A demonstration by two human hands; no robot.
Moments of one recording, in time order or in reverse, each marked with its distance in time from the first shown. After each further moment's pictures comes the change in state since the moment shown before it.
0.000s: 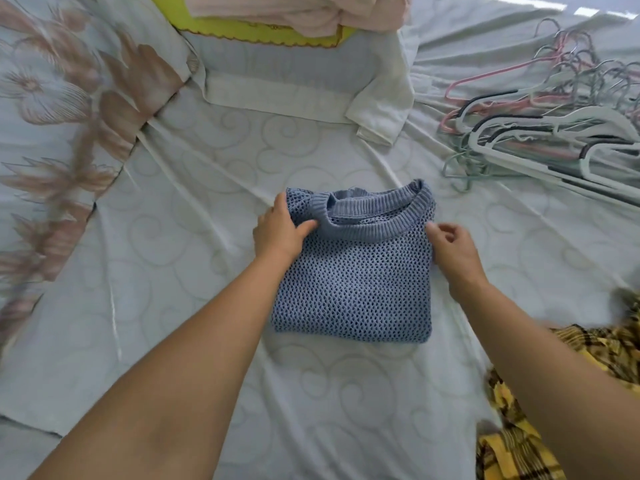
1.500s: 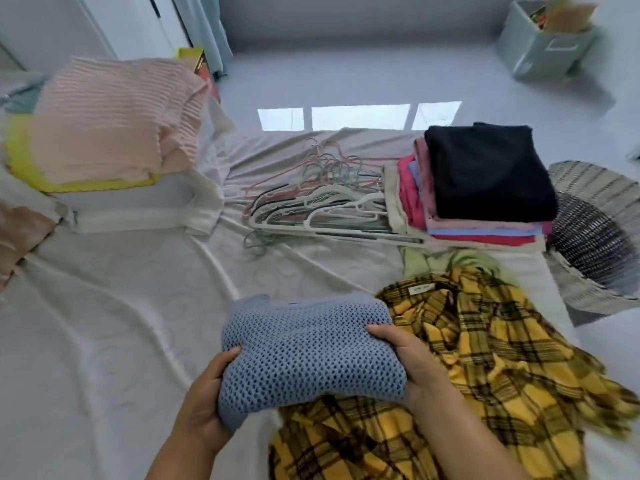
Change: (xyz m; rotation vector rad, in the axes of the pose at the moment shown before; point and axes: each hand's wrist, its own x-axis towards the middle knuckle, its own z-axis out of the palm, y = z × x) left_hand -0.290 0.230 0.041 -1.445 -0.544 -0.610; right_hand -0.133 0.042 -0.326 0.936 -0.425 0.437
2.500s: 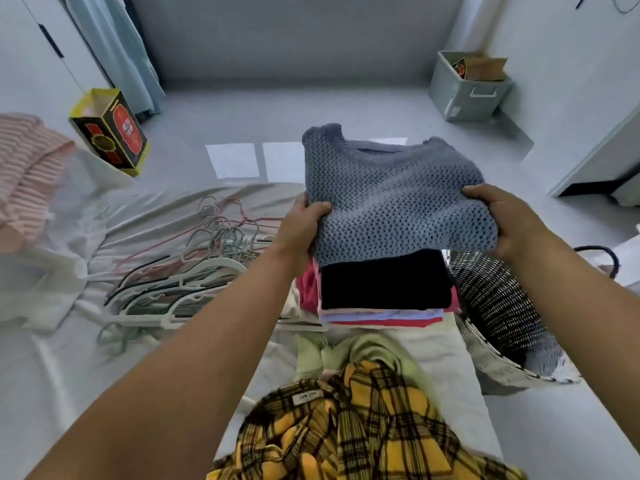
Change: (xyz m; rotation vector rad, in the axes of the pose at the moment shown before) left_hand 0.196 -0.002 0.434 0.547 -0.352 0.467; right_hand 0.008 -0.428 -0.129 -0.239 0.185 -0.627
